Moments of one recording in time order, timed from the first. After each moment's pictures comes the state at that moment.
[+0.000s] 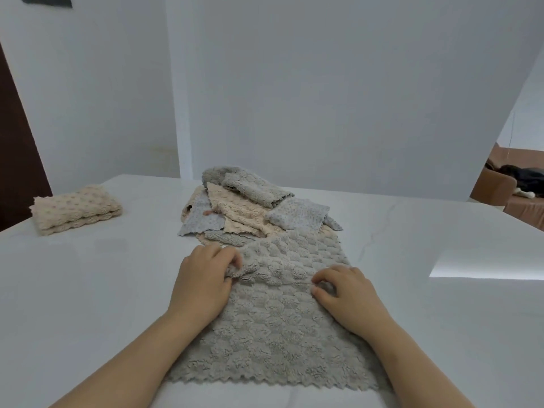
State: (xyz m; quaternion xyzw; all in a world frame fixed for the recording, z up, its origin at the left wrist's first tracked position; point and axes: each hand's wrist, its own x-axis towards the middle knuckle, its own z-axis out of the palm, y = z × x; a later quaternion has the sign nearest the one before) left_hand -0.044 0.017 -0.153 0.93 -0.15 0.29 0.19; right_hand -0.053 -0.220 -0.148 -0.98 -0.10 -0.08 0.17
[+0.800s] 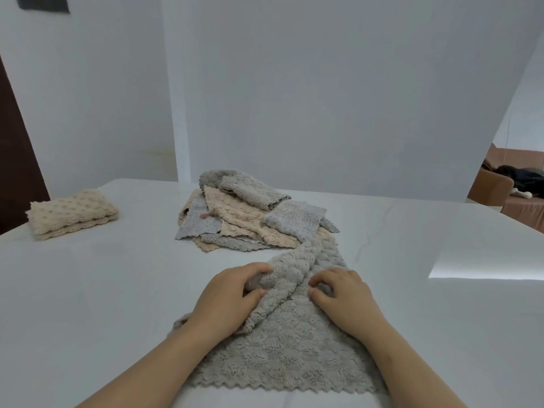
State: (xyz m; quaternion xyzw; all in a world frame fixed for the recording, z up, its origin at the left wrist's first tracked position) left_hand -0.064 -0.017 -0.144 0.92 -0.16 0.12 0.33; right_hand -0.054 -0.220 -0.150 -0.97 -0.08 -0.09 0.20
